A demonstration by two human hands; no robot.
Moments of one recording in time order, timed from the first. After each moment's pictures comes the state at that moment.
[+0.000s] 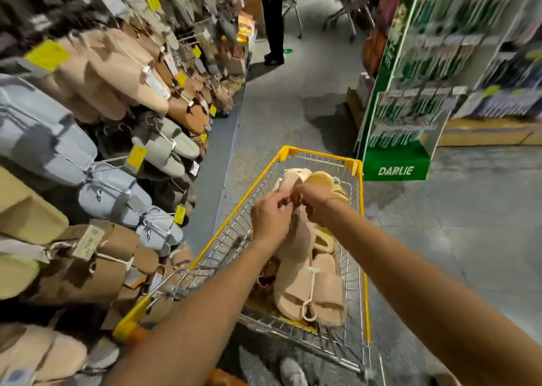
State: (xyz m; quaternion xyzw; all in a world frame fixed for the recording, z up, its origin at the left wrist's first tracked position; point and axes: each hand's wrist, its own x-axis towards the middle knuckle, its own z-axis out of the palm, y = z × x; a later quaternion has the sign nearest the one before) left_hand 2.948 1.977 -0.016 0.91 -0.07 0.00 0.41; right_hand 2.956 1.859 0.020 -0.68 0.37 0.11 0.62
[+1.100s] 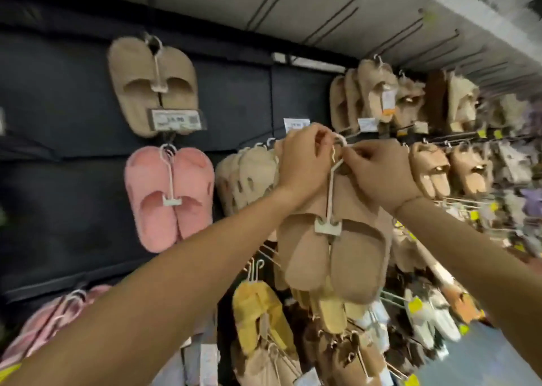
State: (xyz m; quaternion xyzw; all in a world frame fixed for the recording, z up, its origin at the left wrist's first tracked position) left_hand 2.670 2.364 0.491 0.79 0.00 0.58 0.20; right_hand 2.729 2.230 0.481 -0.70 -0.40 -0.31 0.50
